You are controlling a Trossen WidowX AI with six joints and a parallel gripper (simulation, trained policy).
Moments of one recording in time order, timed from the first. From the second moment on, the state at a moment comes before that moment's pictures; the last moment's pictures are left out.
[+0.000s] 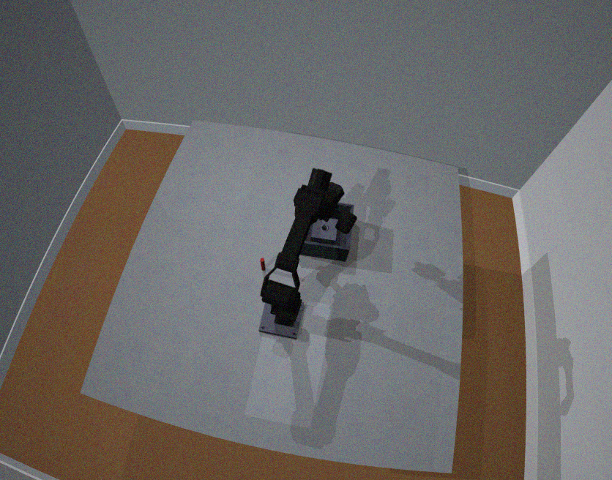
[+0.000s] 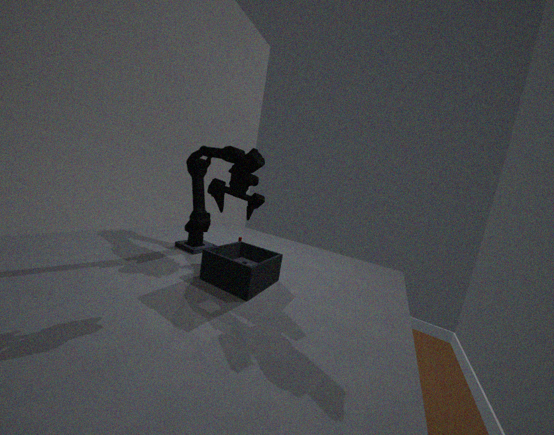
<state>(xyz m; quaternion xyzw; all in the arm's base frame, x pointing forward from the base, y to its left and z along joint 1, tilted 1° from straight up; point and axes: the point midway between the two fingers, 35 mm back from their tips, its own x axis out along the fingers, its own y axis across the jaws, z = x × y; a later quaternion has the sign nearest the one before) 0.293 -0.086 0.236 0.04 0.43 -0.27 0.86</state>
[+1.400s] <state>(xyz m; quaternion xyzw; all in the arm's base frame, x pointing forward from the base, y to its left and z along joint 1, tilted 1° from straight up) 0.176 0.124 0.085 0.23 0.61 -0.29 0.70</state>
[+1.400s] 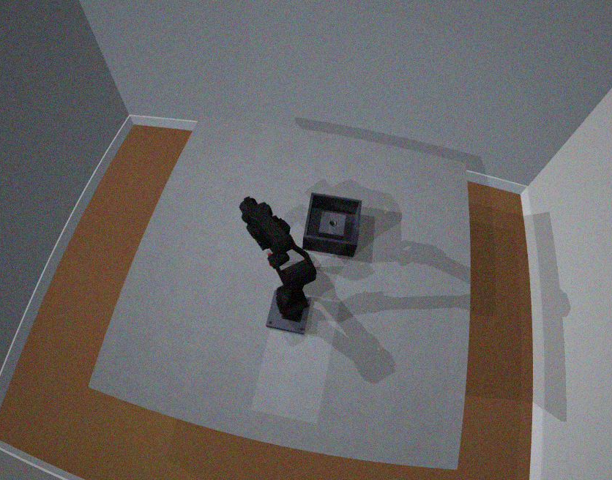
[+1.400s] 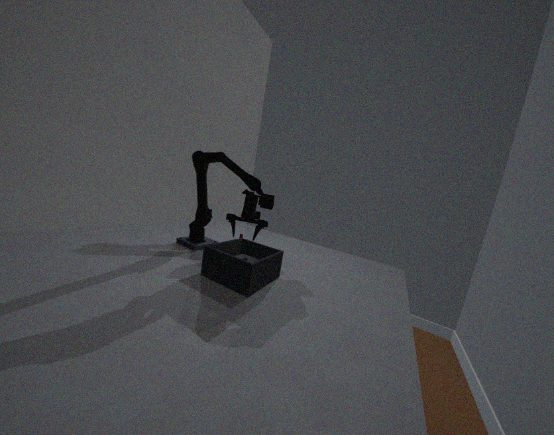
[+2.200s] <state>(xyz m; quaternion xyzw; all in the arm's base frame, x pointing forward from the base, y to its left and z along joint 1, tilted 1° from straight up) 0.167 0.121 0.028 0.19 0.63 -0.31 0.69</state>
